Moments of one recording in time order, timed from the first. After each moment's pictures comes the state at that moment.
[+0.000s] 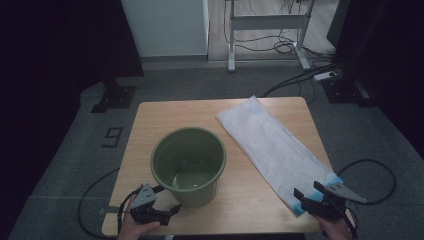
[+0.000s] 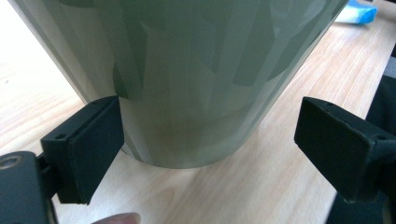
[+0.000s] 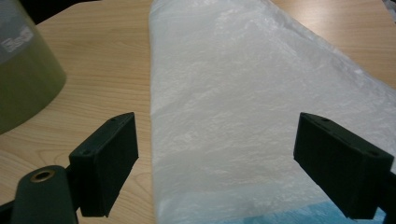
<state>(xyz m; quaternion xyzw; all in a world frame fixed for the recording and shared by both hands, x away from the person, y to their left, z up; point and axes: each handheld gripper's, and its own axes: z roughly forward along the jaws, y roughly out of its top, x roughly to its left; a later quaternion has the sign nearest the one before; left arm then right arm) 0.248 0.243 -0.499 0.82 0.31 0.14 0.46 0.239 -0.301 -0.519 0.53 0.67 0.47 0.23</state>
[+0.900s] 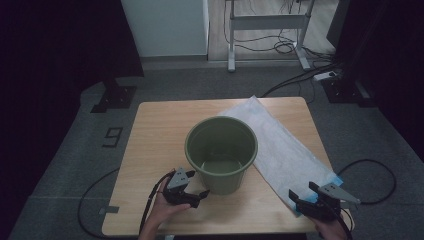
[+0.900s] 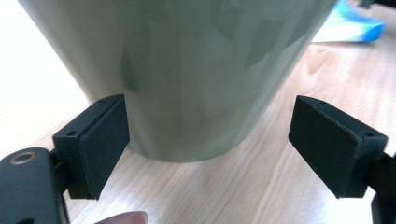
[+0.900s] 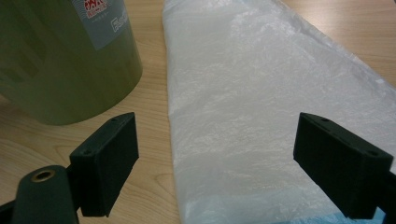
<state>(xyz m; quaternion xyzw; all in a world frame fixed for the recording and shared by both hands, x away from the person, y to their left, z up) 0.295 0.168 -0.502 0.84 0.28 0.14 0.45 0.235 -0.284 -0.512 0.51 0.68 0.47 0.24</state>
